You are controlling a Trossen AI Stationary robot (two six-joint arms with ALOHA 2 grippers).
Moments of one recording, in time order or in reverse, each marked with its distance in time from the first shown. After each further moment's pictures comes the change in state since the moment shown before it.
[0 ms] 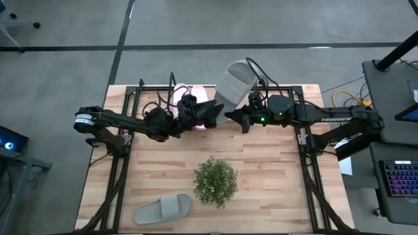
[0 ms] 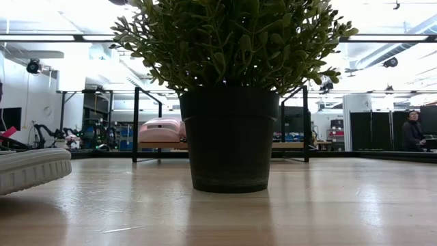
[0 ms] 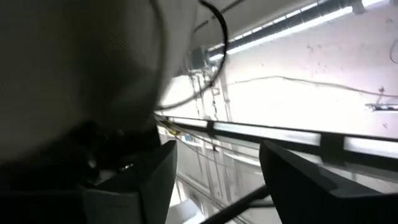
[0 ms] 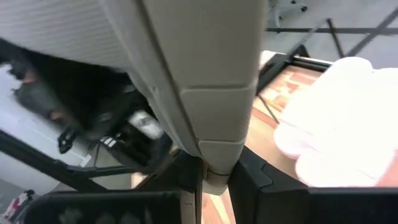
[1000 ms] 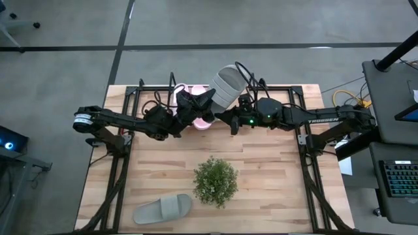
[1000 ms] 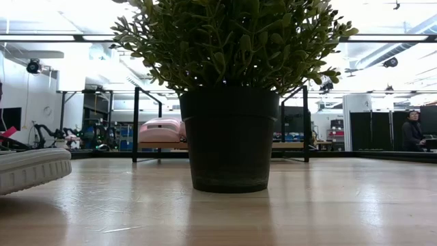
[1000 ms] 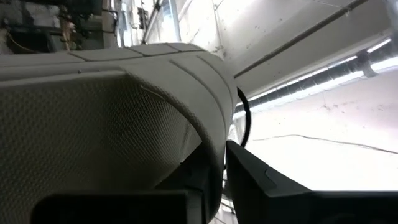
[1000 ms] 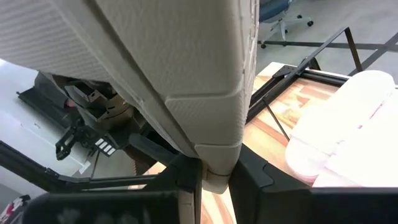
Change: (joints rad) left arm 0.001 -0.004 0.018 -0.049 -0.270 0.005; right arm 0.007 0.134 -0.002 0.195 0.007 -0.037
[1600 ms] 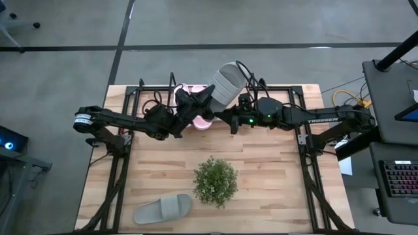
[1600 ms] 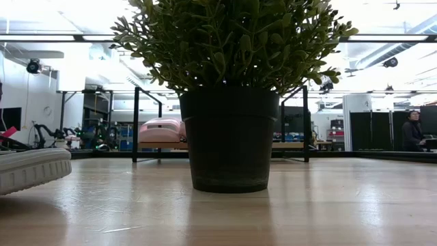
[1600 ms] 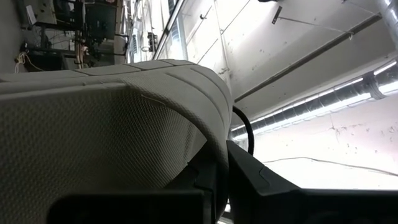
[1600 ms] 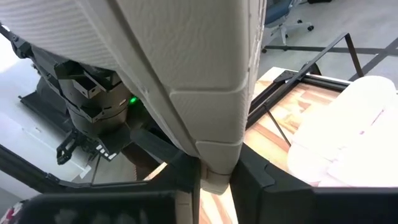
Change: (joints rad) left arm 0.000 0.001 0.047 -0.050 -0.114 0.001; right arm -0.001 0.003 0.000 0.020 0.006 -0.003
